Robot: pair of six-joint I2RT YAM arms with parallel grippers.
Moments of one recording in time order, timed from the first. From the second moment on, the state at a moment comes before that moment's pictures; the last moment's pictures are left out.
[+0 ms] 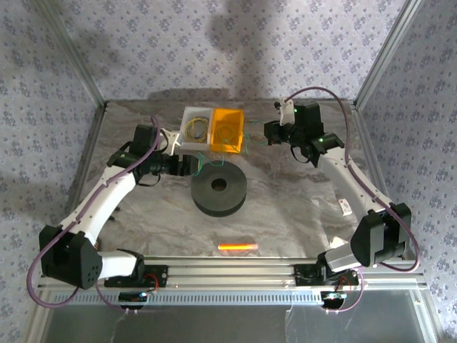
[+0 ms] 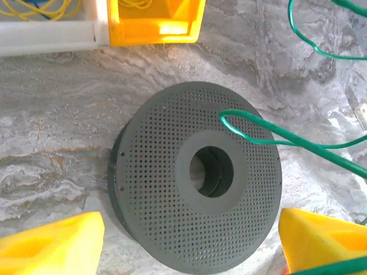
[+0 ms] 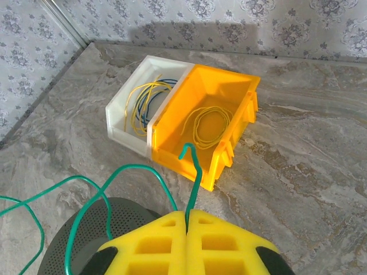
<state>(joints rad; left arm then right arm) -0.32 1.29 1.10 -0.69 0.42 -0.19 0.32 1.44 1.28 -0.37 -0.31 0.18</state>
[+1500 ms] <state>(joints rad) -0.29 1.22 0.84 -0.48 0.30 -0.16 0.23 1.46 1.26 -0.29 -0.46 0.35</state>
